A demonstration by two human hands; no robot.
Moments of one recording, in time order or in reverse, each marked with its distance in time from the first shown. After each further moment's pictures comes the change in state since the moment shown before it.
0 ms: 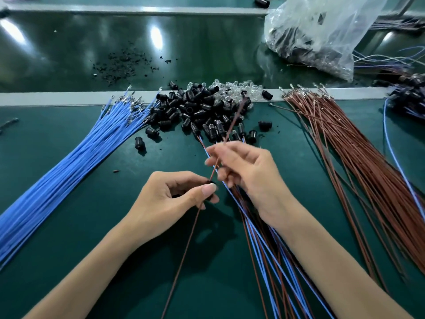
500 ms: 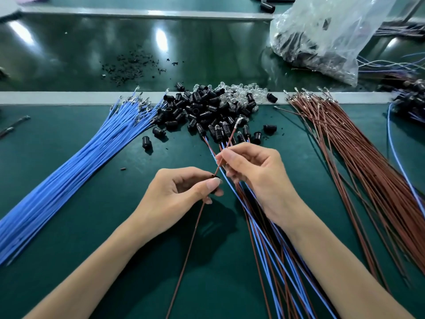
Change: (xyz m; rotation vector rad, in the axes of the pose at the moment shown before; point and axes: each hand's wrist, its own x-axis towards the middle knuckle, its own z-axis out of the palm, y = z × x) left_hand 0.001 0.002 0.003 -0.053 0.052 0.020; right_hand 0.000 0.004 -0.006 -0.044 -0.026 -0.098
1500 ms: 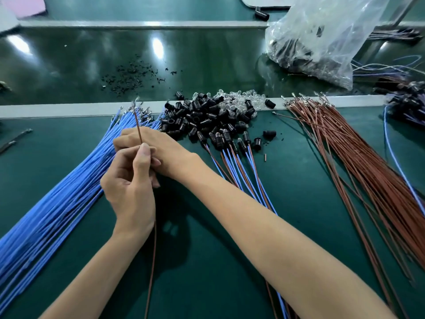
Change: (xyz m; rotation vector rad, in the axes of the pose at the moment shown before) left_hand 0.019 -0.014 -0.022 -0.135 0.822 0.337; right_hand 0.116 0.006 0.121 -1.028 -0.545 -0.355
